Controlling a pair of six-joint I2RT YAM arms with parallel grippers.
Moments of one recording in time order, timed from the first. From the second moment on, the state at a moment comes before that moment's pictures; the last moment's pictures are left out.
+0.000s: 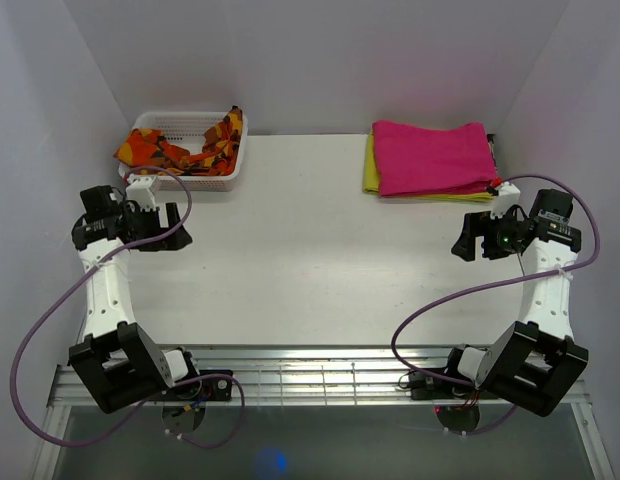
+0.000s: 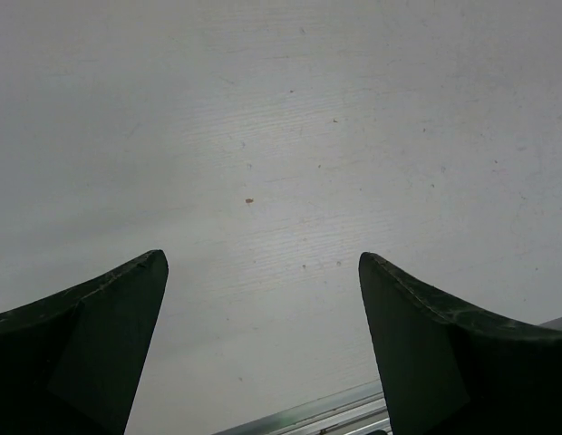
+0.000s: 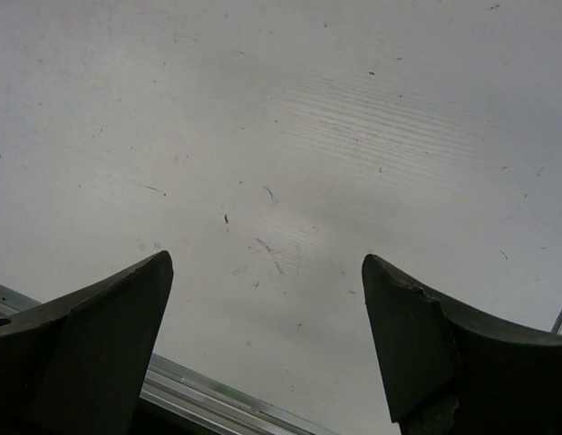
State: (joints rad) left arm 0.39 1.22 1.07 -0.79 0.56 0.30; right arm -0.41 1.20 1.05 -0.88 -0.62 -0.50
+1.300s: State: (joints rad) left arm 0.02 2.61 2.34 -0.37 0.24 0.05; right arm -0.41 1.32 1.05 -0.88 -0.55 -0.48
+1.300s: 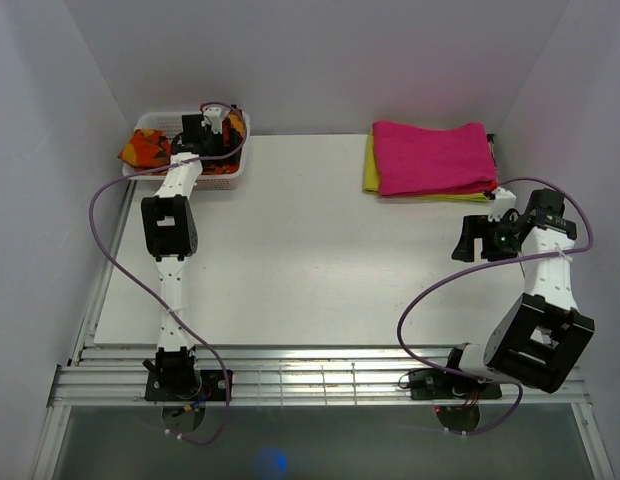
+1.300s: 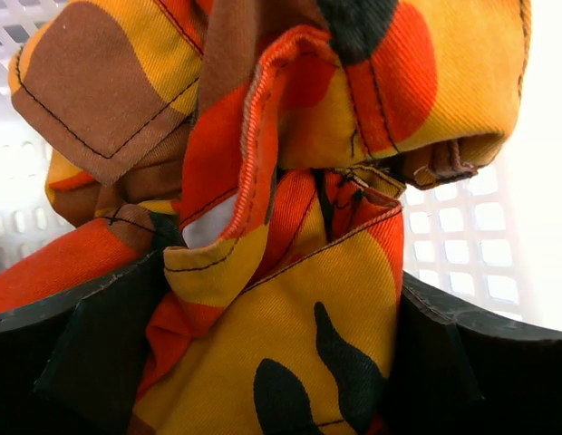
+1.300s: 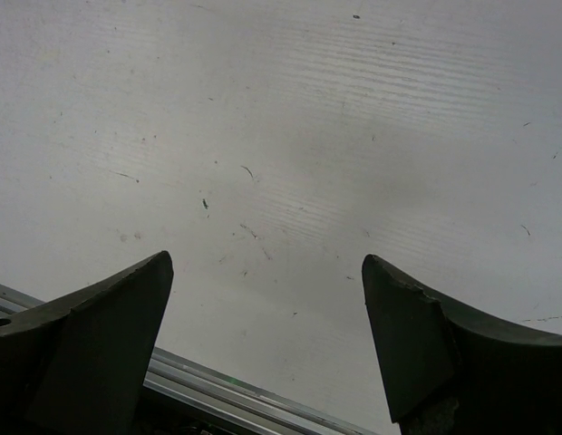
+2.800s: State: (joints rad) left arm 0.03 1.54 1.98 0.23 0.35 0.05; right arm -0.41 1.15 1.04 -0.92 -0.69 -0.45
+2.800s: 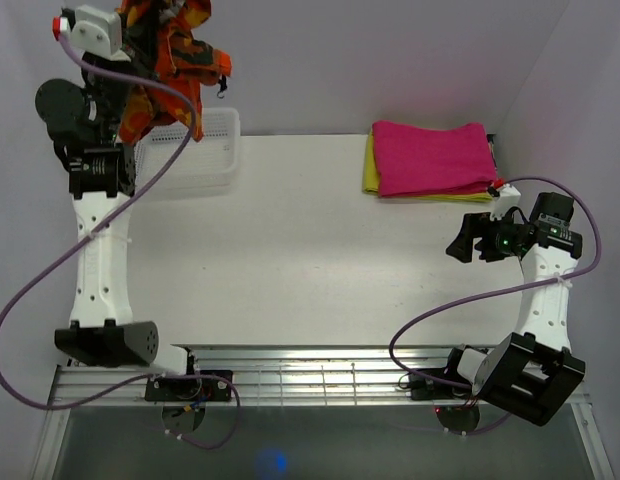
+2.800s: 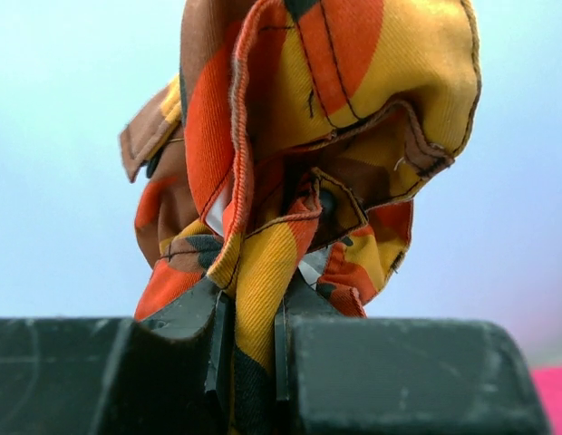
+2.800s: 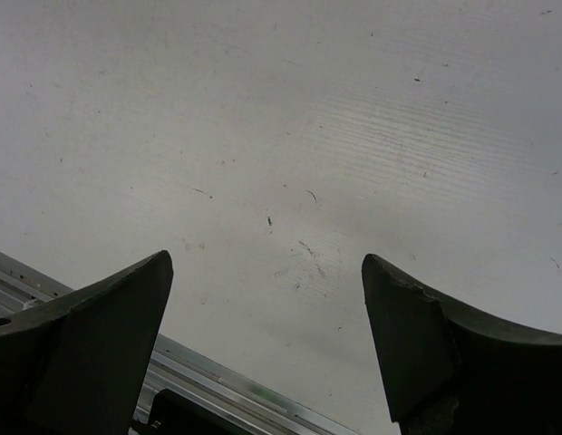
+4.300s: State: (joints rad) left arm -0.27 1.33 1.28 -0.89 0.68 0.47; right arm 0.21 1.40 1.11 -0.73 -0.74 -0.38
